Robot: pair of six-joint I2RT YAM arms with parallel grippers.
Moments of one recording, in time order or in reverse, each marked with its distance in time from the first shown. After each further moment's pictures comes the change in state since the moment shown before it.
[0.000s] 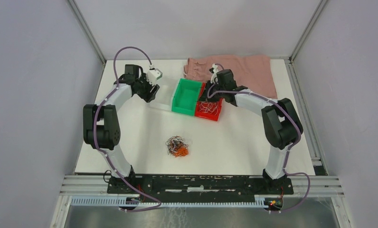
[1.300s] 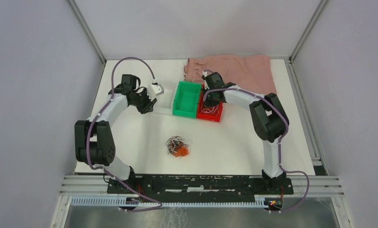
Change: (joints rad) left arm -0.001 -0.206 -0.194 -0.160 0.134 0.229; right arm 0.068 0.164 0.188 -0.306 0.286 -0.172
